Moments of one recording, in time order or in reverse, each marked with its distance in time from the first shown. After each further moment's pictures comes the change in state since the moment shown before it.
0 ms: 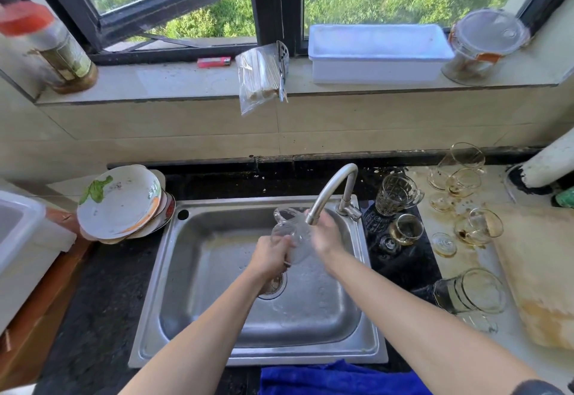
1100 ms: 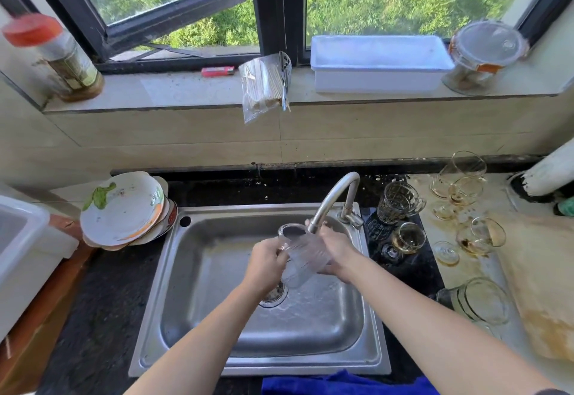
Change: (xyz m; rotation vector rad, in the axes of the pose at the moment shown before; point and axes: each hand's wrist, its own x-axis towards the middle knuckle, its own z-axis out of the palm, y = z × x) left_hand 0.002 -0.002 -0.012 0.399 0.077 0.269; right_hand 0.010 0.006 -0.022 0.202 -0.206 0.483
